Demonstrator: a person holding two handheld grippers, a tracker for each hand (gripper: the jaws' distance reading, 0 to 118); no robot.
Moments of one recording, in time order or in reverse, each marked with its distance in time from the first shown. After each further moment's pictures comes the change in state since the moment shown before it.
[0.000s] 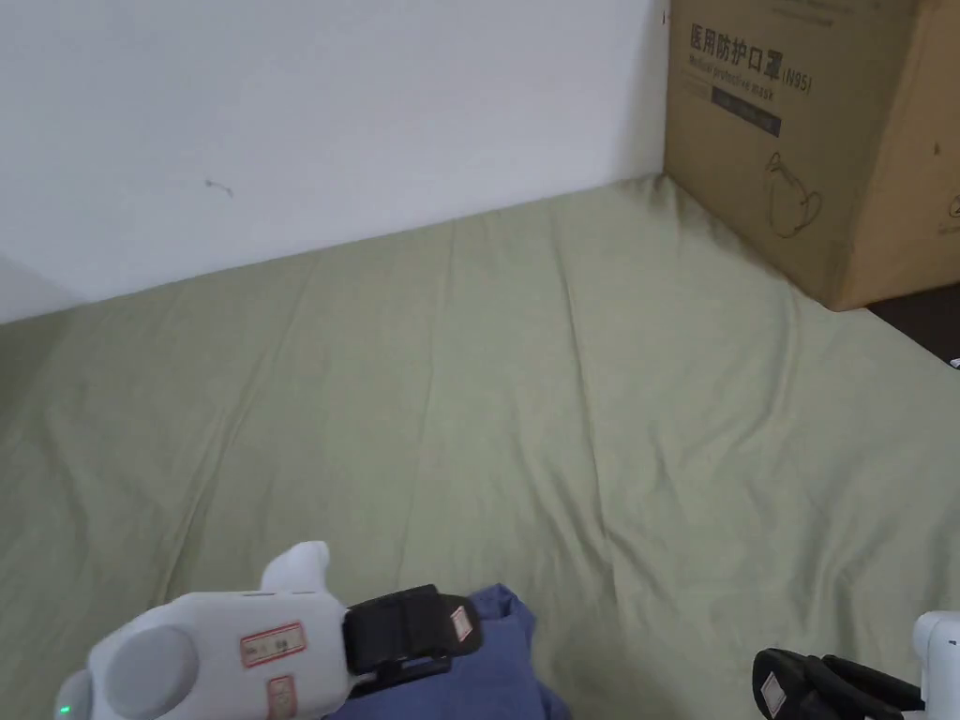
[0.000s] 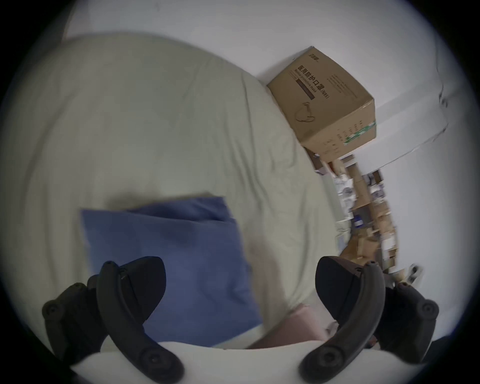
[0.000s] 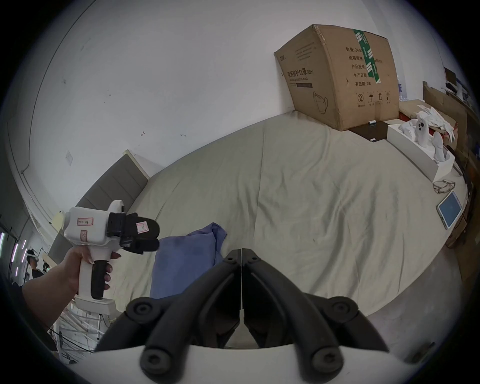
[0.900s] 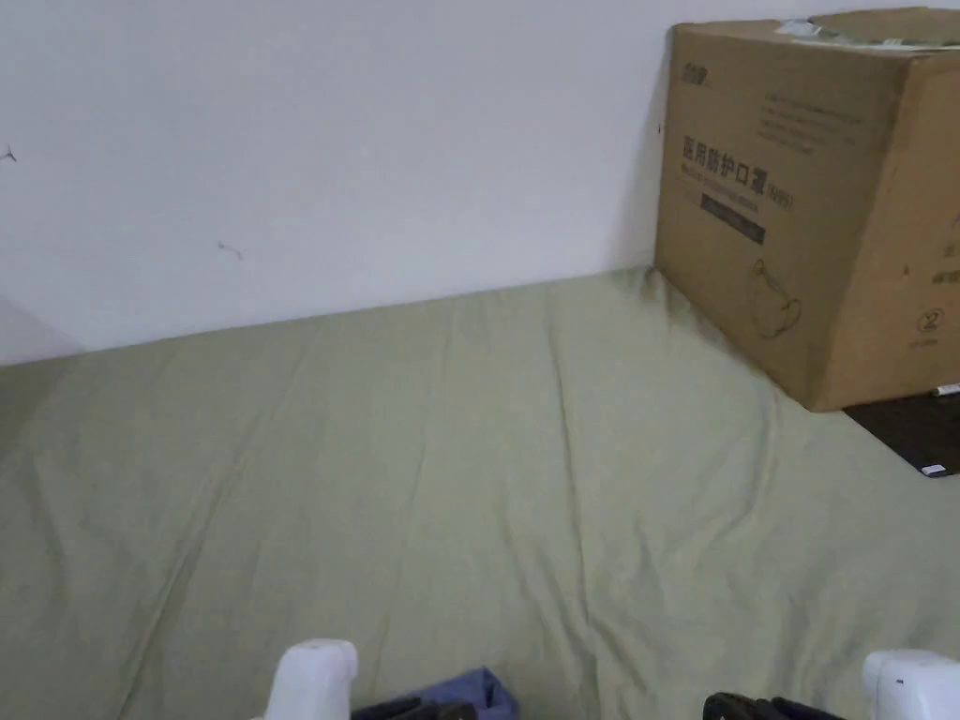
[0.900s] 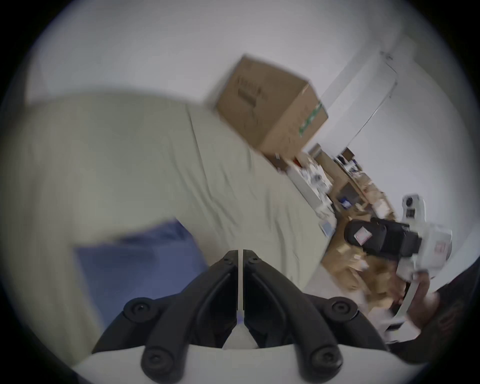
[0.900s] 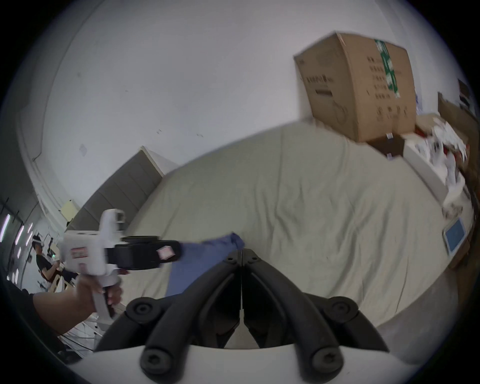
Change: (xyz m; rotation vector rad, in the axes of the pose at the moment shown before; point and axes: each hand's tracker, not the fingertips) left arm 0.050 -0.042 0.059 0.264 -0.133 -0.313; right arm -0.027 0.040 0.015 0.044 0.096 0.096
